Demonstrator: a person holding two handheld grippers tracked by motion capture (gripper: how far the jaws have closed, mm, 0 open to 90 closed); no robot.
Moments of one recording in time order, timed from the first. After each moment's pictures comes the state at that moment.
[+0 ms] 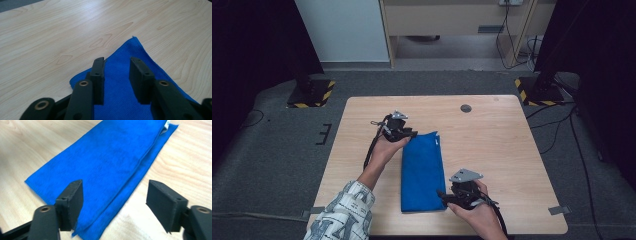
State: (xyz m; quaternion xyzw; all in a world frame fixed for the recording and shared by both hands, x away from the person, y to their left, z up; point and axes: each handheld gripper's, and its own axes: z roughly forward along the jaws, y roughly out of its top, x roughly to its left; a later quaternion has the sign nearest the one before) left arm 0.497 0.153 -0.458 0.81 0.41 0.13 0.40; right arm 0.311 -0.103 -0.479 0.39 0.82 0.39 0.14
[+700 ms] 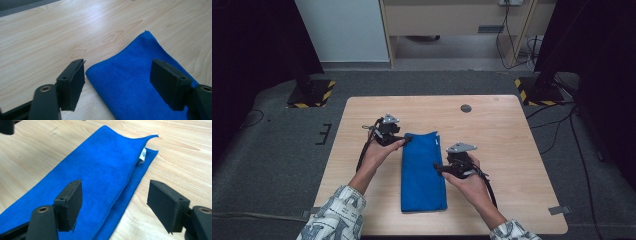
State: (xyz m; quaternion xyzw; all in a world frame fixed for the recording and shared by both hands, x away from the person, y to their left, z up) left arm 0.492 0.175 -0.471 0.81 0.41 0.15 0.40; right arm 0.397 -0.093 -0.484 0.42 0.80 0.41 0.15
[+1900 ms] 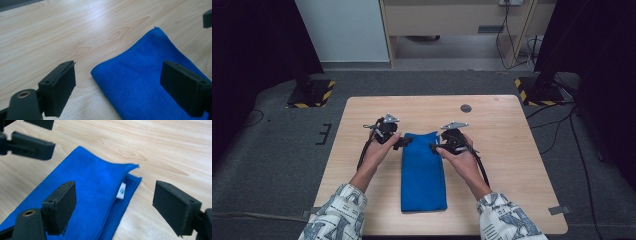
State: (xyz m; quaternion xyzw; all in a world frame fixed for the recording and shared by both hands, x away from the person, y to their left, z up) left arm 0.502 0.178 -0.480 0.81 0.41 0.15 0.40; right arm 0.471 -0.077 -0.479 0.45 0.79 0.39 0.16
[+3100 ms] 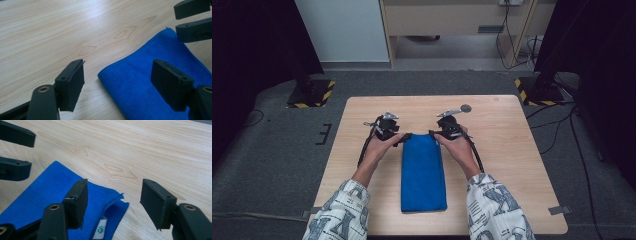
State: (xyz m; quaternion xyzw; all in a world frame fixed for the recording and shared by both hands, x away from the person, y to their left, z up) left arm 0.522 0.183 -0.492 0.80 0.43 0.13 0.40; right arm 0.527 -0.067 -0.489 0.46 0.79 0.37 0.16
